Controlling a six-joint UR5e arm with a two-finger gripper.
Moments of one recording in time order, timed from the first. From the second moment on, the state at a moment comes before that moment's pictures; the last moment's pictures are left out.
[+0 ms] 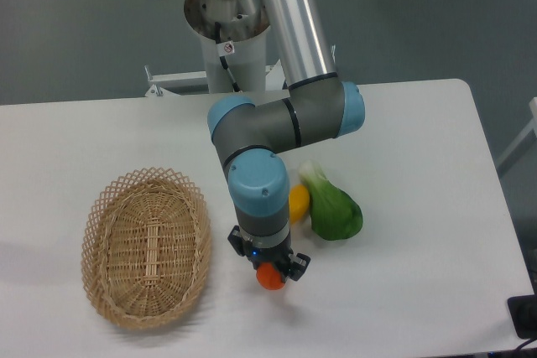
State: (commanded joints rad) arm 2.28 -2.14 -1.50 -0.95 1.61 0.78
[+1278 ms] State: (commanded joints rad) arm 2.26 -2.15 -1.54 -0.90 1.63 0.77
